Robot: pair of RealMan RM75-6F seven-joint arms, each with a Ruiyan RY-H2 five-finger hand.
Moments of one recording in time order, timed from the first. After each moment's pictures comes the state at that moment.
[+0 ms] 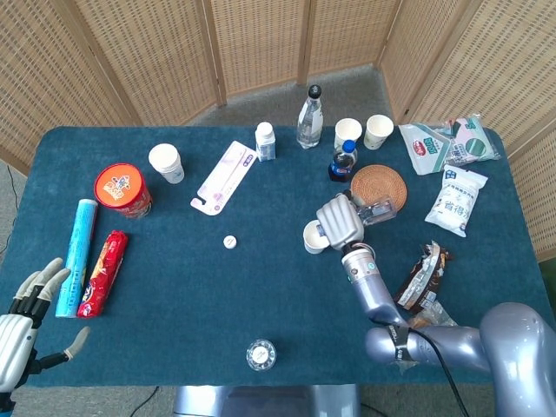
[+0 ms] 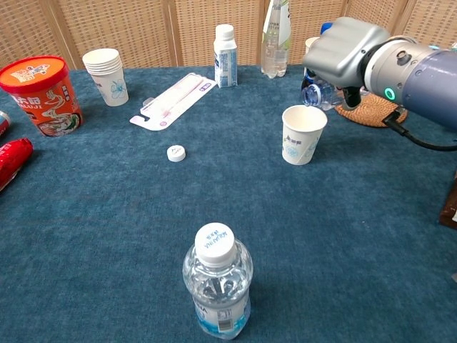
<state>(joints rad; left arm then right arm) 0.04 -1.00 0.09 -1.95 1.78 1.63 -0.12 1.05 -1.57 0.08 -1.50 -0.68 1.20 -1.31</state>
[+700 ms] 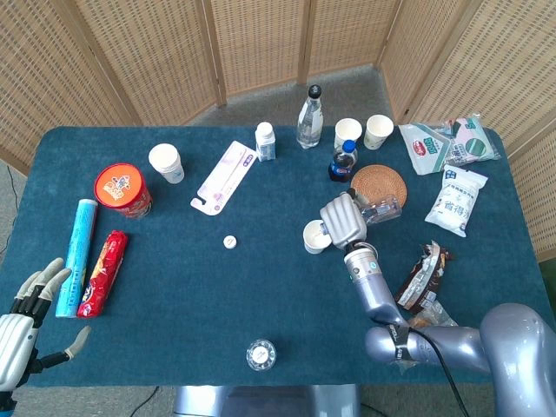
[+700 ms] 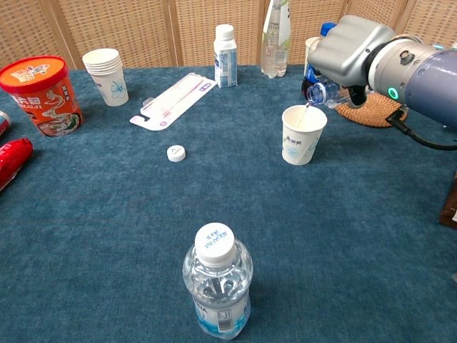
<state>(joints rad) 0.04 -1.01 0.09 -1.95 1.77 1.63 -0.12 1.05 -1.57 0.09 -1.49 -0.67 1.20 -1.33</state>
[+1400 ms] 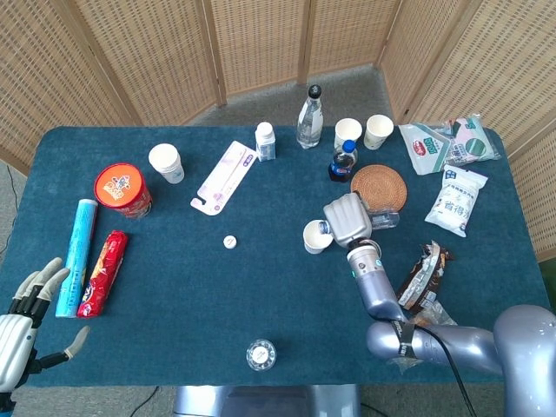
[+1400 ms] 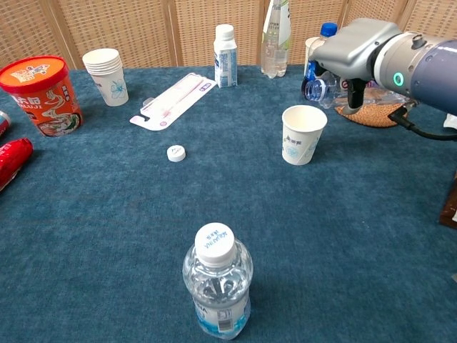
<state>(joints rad) 0.04 -1.00 0.09 -1.97 1.77 1.63 -0.11 1.02 -1.54 0.16 -1.53 -0.60 1.15 -1.18</state>
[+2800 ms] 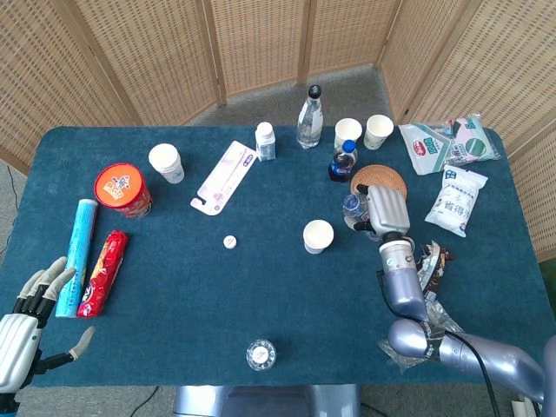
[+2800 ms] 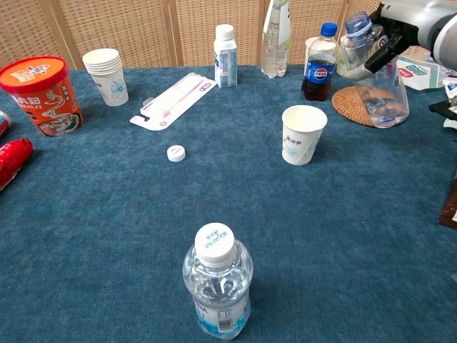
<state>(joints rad) 0.04 -0.98 0.10 -2.03 1.79 1.62 -0.04 0.80 -1.49 0.35 -1.56 -0.68 1.15 -0.36</state>
